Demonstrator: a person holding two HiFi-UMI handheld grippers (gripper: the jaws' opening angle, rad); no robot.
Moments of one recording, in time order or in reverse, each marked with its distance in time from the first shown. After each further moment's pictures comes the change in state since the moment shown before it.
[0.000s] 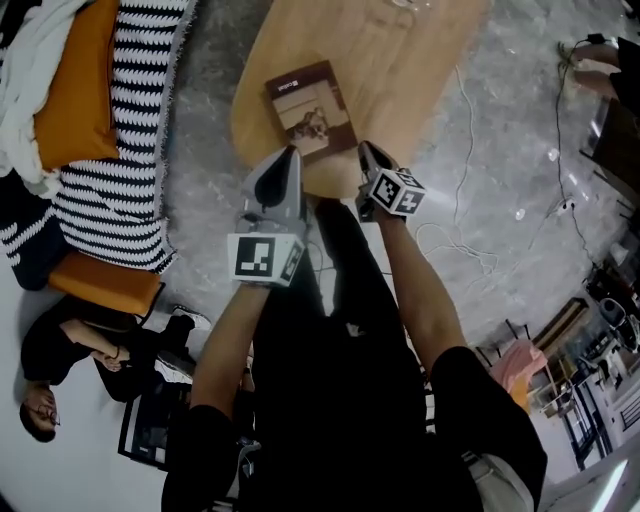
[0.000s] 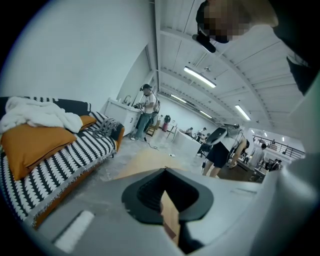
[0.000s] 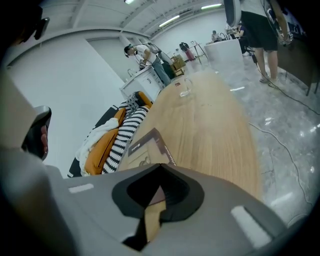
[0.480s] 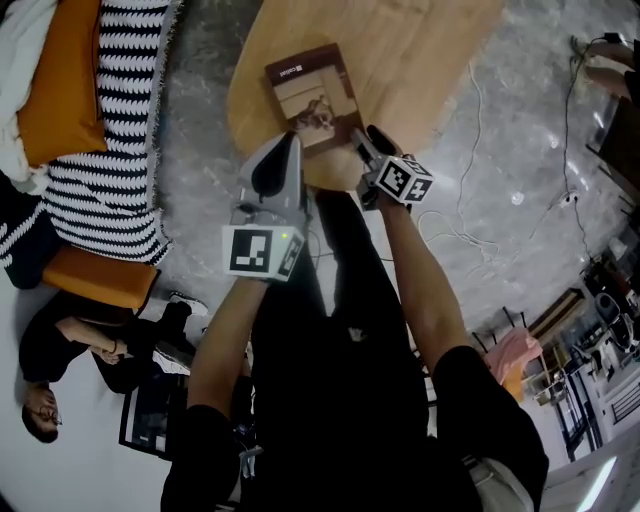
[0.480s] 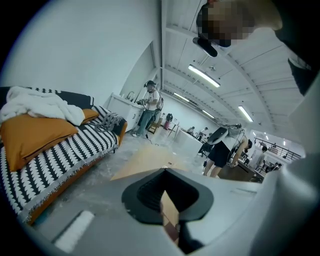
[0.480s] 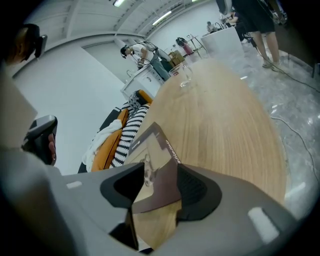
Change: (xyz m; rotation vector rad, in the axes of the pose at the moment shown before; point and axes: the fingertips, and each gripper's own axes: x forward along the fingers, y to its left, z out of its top) left arm 0.022 0.026 -0.023 -0.048 0.024 0.006; right arm 0.037 -0.004 -0.012 0.066 0.021 0.098
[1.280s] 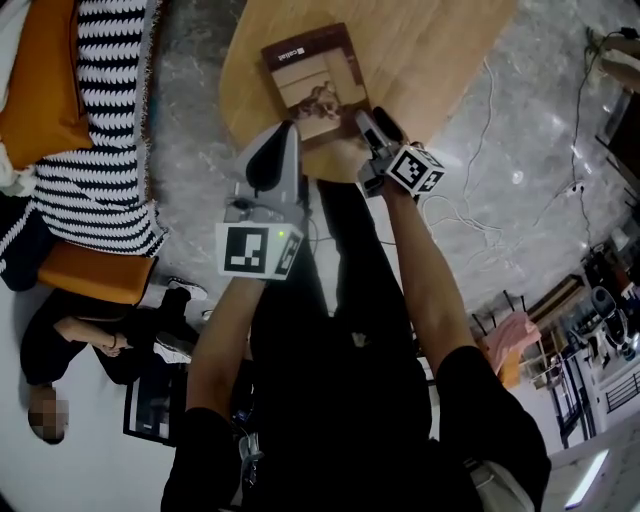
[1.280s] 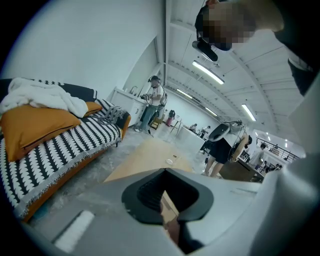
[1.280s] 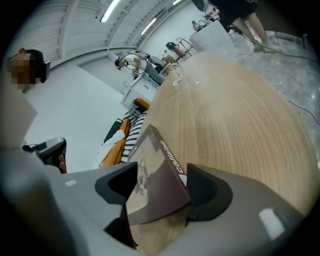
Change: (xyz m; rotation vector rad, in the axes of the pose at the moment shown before) left arm 0.018 0.028 -0.038 -0.013 0.036 0.005; right arm 0.026 -0.017 -0.003 0.129 -0.078 0.099
